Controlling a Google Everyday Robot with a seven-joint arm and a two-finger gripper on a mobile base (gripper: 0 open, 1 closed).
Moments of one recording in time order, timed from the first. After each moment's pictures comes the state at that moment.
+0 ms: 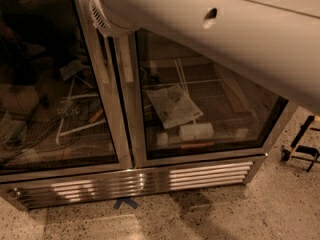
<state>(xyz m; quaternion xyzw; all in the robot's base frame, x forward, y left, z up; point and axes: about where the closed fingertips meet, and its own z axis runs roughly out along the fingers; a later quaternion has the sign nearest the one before) 0.594 0.098 1.022 -0.31 0.83 0.05 0.47</state>
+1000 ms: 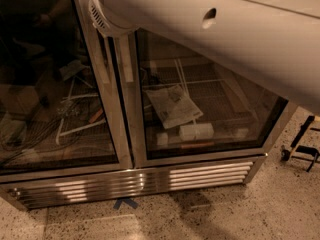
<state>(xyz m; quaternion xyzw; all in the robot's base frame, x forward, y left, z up) 0.594 0.098 1.022 -0.31 0.83 0.05 0.47</state>
